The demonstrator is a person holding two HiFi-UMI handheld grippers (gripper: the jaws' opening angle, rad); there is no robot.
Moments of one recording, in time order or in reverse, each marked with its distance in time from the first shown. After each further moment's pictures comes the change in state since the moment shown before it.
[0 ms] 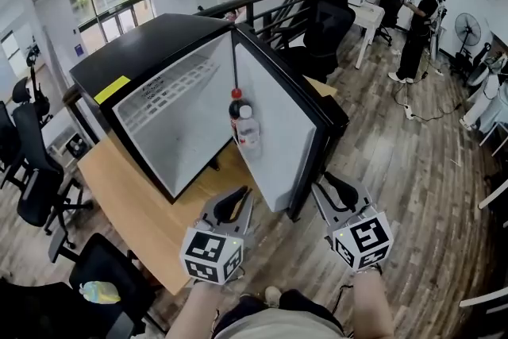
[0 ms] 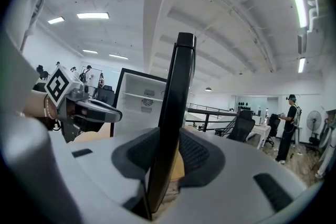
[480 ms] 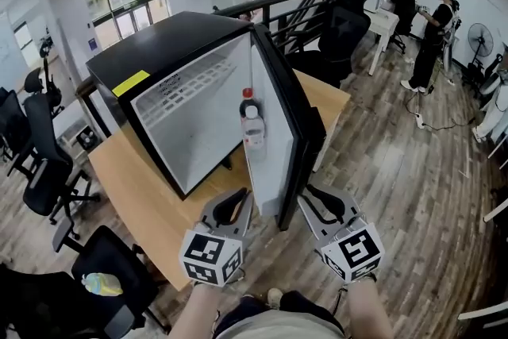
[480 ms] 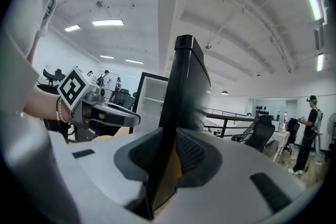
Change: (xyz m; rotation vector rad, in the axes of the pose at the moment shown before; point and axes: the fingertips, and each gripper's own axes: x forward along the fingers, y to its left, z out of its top) left arm -0.028 0.021 -0.001 -0.025 -0.020 0.071; right arm 0.014 0.070 0.018 -0.054 -0.056 0.174
